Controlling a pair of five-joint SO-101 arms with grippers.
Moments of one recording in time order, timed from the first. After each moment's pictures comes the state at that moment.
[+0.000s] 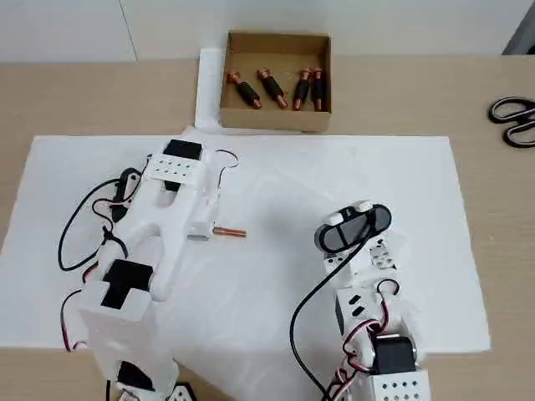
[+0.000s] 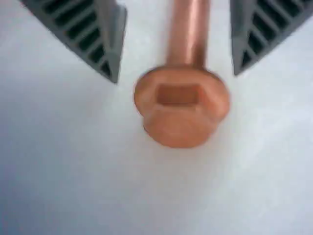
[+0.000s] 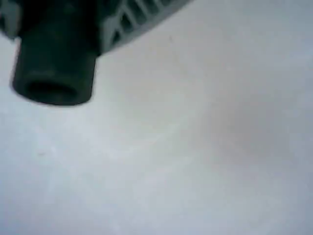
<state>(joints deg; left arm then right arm) 7.8 19.7 3.5 83.9 104.1 -8.8 -102.4 96.2 44.0 12.0</state>
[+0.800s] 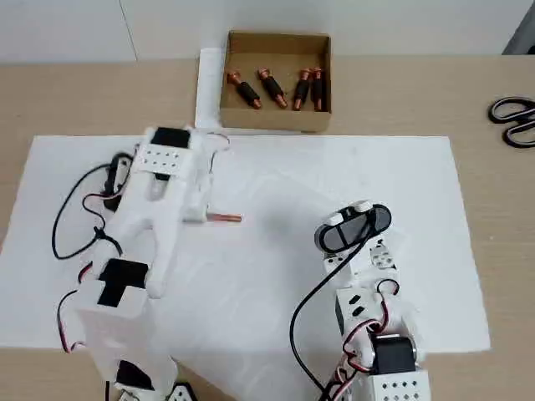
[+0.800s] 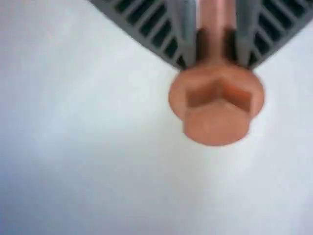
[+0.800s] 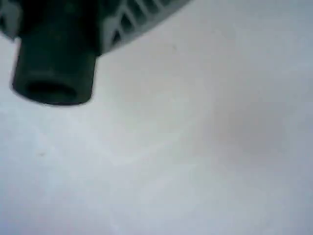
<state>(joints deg) 5.5 19.9 -5.8 87.7 103.1 -8.8 -102.4 96.2 44.0 12.0</state>
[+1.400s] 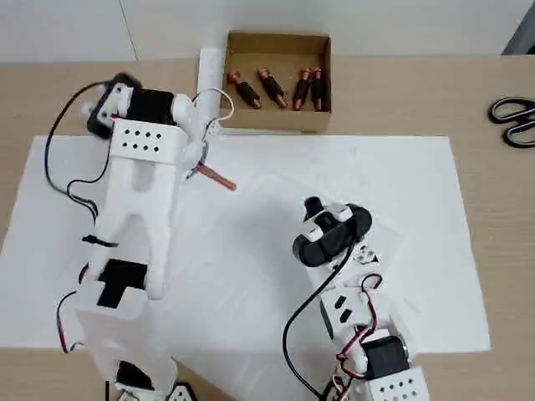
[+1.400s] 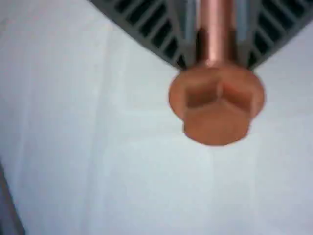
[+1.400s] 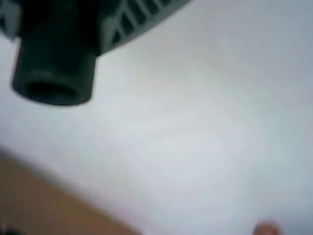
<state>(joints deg) 5.6 18.5 -32.0 99.6 70.9 -18.9 -102.4 96.2 29.8 12.0</state>
